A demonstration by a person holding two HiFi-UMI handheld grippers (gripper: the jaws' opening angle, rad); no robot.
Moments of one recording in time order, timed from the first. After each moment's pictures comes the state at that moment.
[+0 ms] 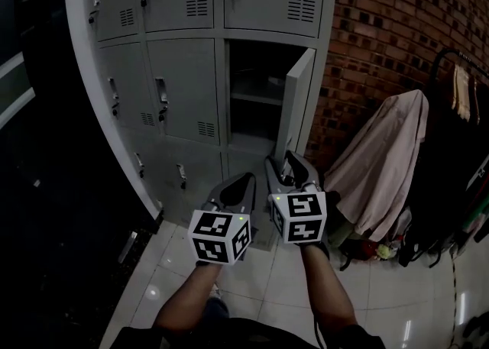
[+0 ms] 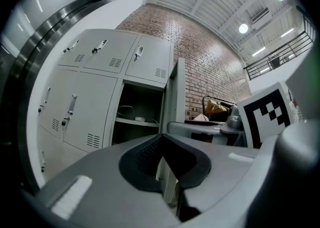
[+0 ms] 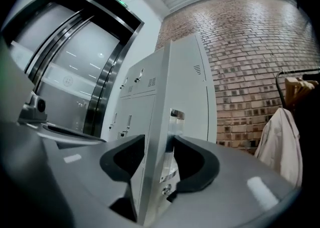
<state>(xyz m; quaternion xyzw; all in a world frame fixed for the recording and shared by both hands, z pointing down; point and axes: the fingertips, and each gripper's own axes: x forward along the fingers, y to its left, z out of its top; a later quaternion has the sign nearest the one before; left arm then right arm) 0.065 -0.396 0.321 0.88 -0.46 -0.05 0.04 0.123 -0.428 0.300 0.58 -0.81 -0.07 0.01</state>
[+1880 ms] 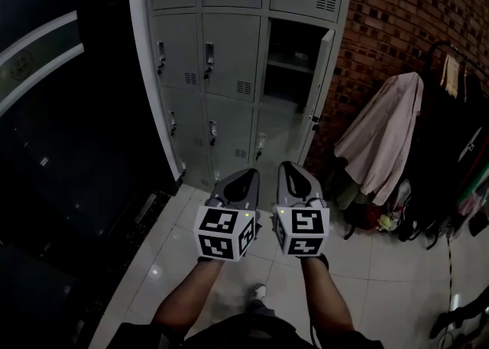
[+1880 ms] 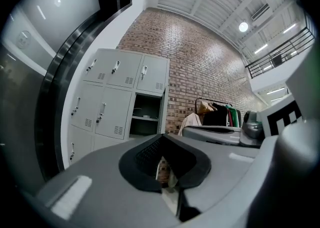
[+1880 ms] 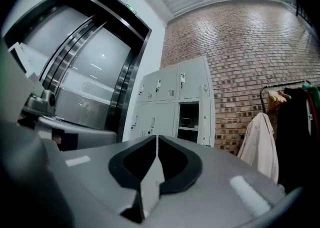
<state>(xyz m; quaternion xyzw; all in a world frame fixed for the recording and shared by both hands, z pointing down) -0.049 -0.157 0.332 0.87 -0.49 -0.04 0.05 0.016 -0.168 0.322 0.59 -0.81 -0.07 0.01</state>
